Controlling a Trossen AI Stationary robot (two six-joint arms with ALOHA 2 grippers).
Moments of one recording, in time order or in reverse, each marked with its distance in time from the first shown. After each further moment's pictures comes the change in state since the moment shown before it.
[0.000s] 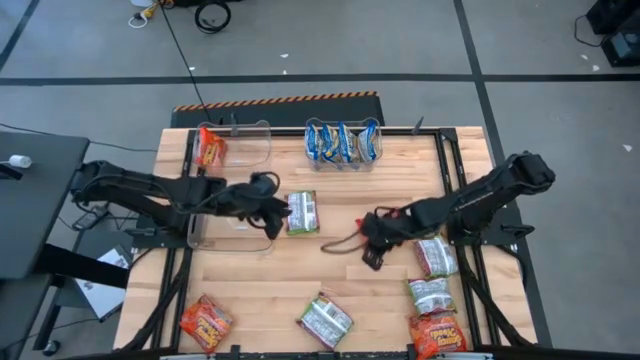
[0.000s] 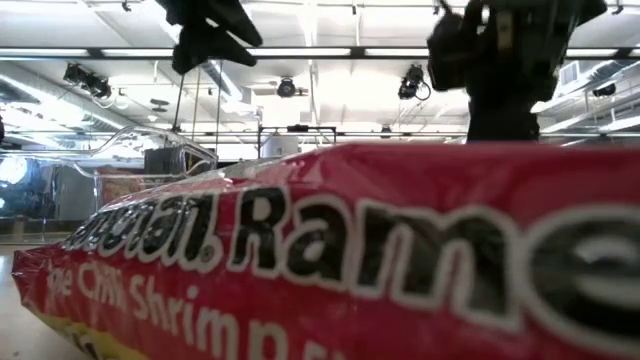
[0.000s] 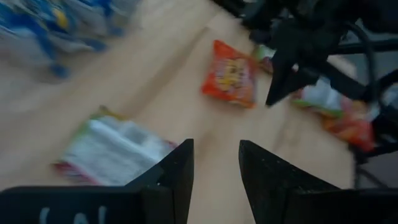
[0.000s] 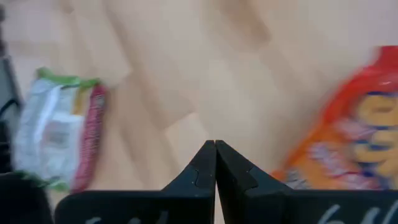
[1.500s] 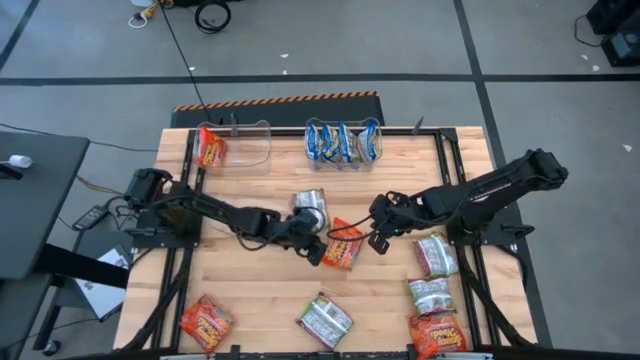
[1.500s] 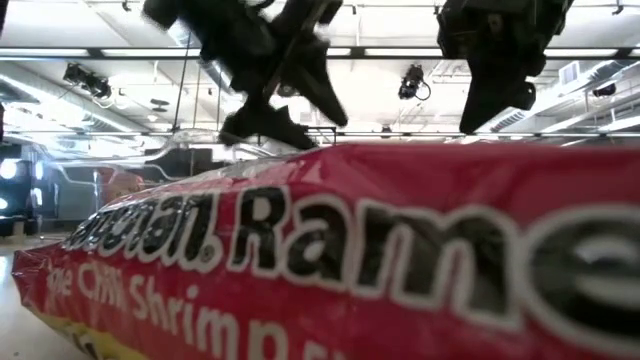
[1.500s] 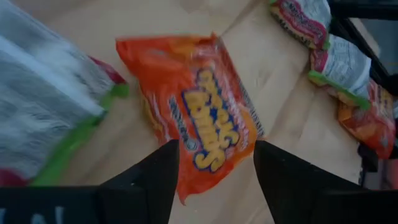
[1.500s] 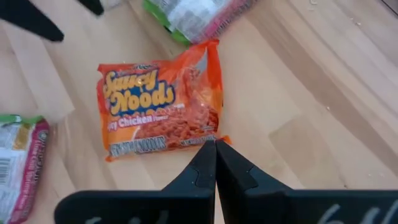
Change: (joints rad) left arm -0.073 0.519 0.101 0.294 0.069 -0.257; right arm -0.035 -0.137 0.089 -0.303 0.227 -0.051
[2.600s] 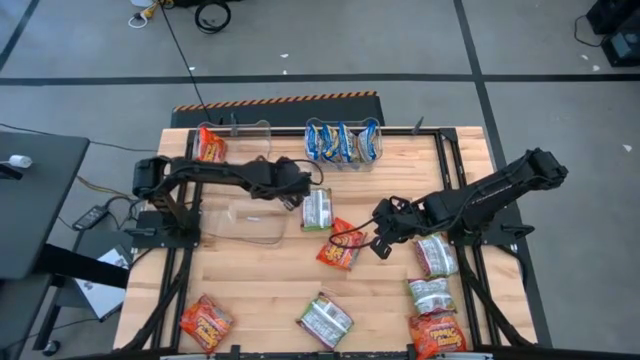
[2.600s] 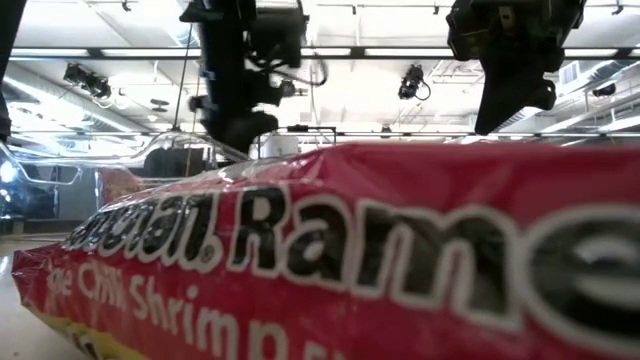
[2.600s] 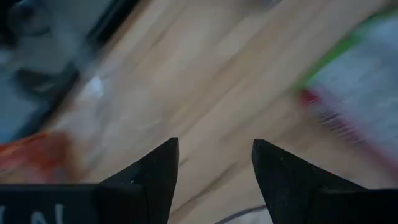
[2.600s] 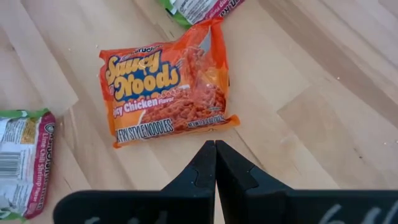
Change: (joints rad) left arm 0.336 0.018 0.222 -0.887 -0.365 0.343; right arm 0.060 0.005 0.000 -0.038 0.000 0.133
